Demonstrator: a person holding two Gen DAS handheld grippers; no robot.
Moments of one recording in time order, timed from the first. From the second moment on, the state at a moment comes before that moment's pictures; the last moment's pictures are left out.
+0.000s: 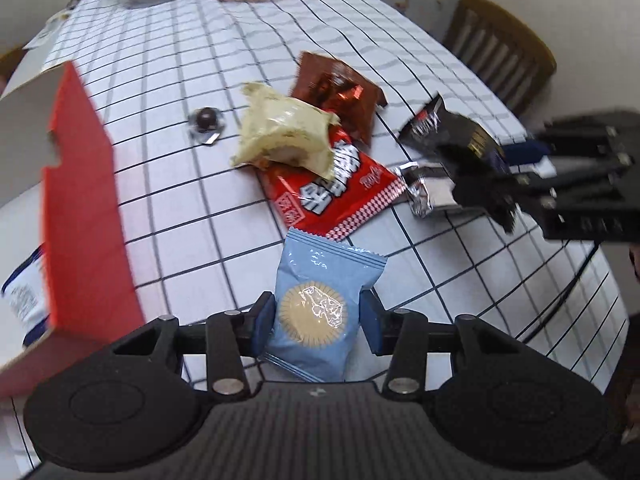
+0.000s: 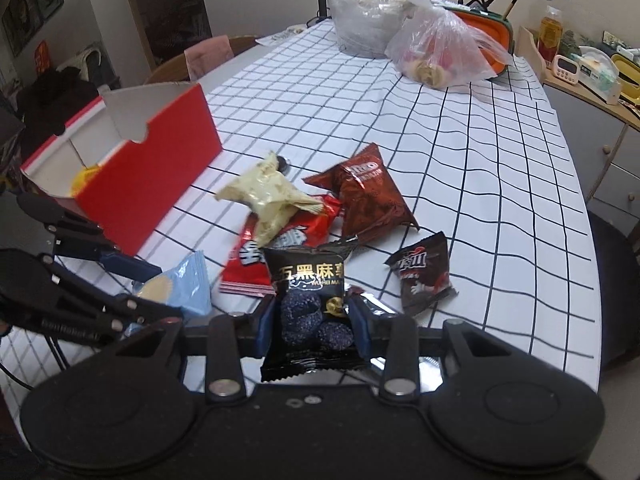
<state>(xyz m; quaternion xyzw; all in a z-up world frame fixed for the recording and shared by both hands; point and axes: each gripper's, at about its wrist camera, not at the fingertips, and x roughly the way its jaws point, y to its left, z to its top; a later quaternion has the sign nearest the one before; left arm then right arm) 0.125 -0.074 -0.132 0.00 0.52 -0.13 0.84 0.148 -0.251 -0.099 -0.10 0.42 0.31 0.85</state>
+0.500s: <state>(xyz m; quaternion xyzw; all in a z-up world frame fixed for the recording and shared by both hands) 0.081 -0.010 -0.071 -0.11 0.46 -0.07 0.88 0.106 -0.203 -0.051 -0.08 0.39 0.31 0.86</state>
